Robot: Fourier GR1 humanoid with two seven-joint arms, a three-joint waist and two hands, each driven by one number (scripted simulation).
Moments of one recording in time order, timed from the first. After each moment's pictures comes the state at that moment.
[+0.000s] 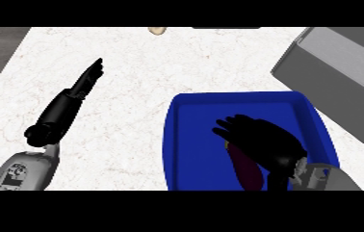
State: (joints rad) left arm -0.21 0.37 -0.12 -1.55 -0.01 -0.10 -0.07; right arm -0.28 -0.43 0.51 -1.83 0.78 0.76 0.16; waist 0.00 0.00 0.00
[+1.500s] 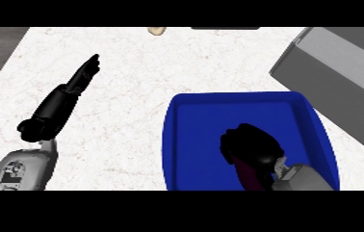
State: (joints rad) left arm -0.22 0.28 0.01 -1.56 -0.10 -0.21 -0.04; right arm -0.22 -0.34 0.53 -1.58 1.10 0.49 -0.19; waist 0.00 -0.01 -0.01
